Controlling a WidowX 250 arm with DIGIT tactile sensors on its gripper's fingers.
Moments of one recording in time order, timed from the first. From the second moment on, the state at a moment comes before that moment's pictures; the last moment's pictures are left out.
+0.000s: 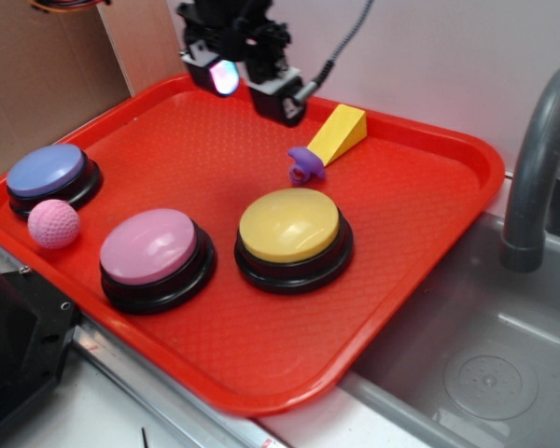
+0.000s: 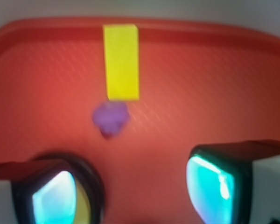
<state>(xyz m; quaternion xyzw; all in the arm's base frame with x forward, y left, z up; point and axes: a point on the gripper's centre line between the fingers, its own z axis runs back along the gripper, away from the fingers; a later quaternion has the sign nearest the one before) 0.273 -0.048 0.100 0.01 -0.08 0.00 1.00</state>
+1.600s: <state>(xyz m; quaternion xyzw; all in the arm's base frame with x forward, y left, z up) 0.324 -0.028 0.048 -0.01 -0.13 0.02 0.99</state>
